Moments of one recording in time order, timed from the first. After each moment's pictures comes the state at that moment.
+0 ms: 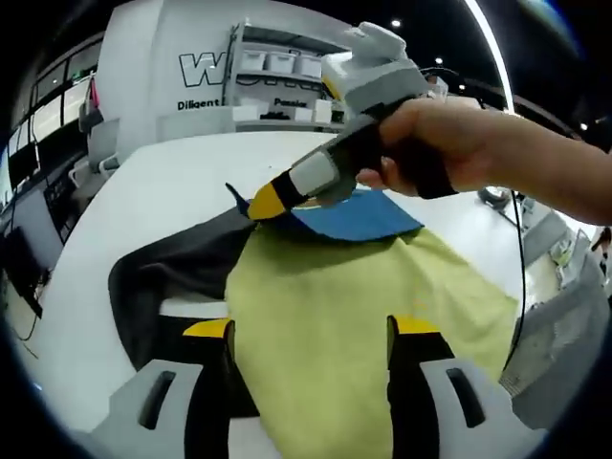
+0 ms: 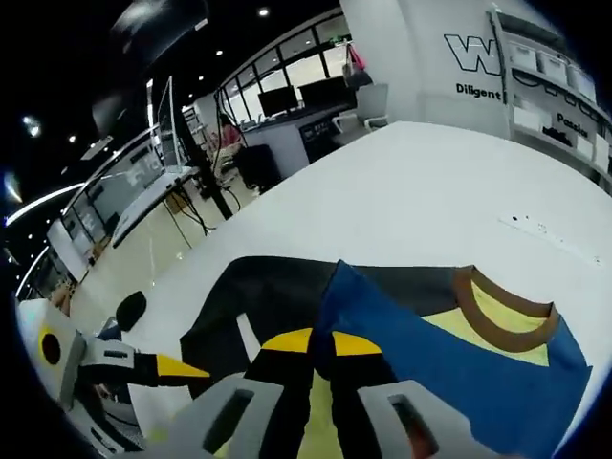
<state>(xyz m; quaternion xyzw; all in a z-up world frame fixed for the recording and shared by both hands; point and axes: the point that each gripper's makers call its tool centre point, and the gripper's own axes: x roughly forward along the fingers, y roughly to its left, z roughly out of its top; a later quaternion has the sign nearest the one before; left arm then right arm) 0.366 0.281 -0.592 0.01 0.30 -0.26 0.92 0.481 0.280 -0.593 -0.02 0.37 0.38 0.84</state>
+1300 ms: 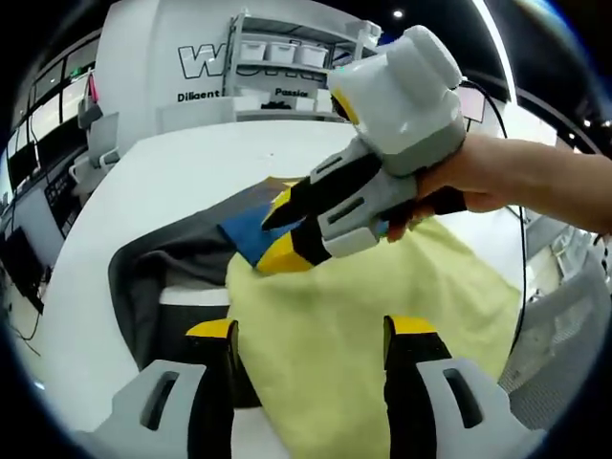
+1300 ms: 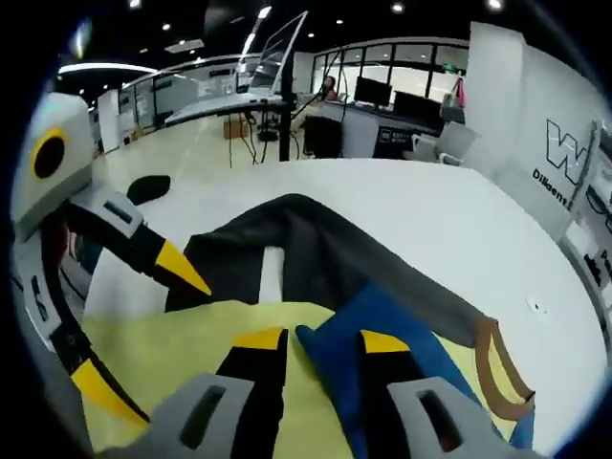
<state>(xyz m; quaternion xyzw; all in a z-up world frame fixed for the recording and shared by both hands) 0.360 0.283 -0.602 0.02 0.33 -0.25 0.91 0.443 0.287 -0.618 -0.26 0.27 0.51 0.77</state>
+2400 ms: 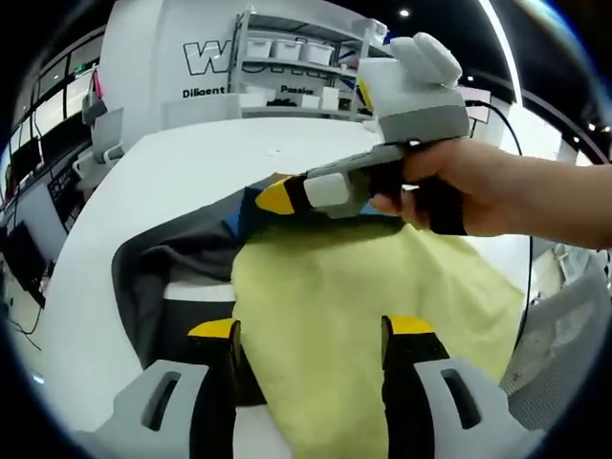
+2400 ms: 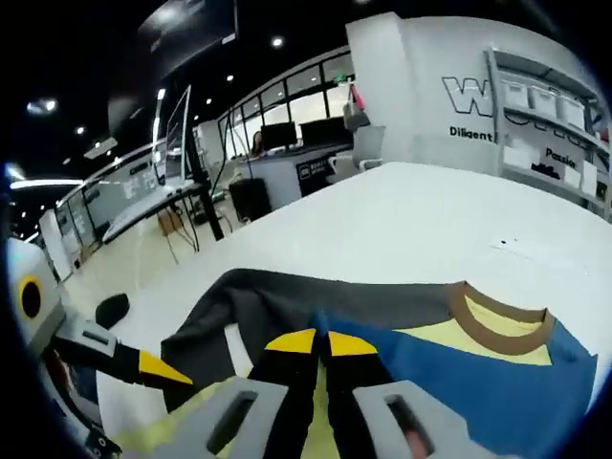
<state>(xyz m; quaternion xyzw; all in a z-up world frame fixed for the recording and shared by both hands) 0.361 0.289 -0.605 0.01 0.33 -0.24 0.91 0.485 0.276 -0.581 0.01 0.24 0.36 0.90</state>
